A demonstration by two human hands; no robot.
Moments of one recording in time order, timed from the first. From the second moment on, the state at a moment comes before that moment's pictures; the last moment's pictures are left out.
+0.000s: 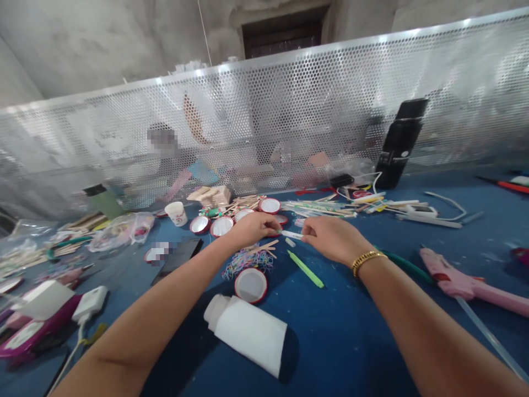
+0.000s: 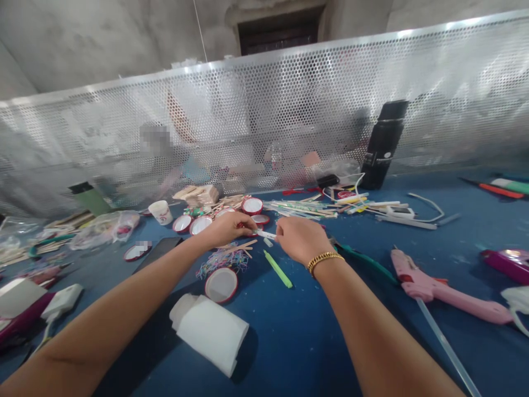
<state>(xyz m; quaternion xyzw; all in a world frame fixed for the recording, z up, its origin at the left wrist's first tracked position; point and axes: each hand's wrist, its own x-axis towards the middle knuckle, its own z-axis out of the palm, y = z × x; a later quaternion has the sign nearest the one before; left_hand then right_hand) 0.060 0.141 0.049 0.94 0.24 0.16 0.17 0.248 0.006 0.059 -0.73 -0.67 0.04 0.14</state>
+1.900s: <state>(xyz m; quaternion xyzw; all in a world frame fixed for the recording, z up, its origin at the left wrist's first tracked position) 0.088 0.133 0.024 0.99 0.12 0.08 -0.09 0.235 -0.007 0.065 -0.72 -0.69 0.06 -0.03</state>
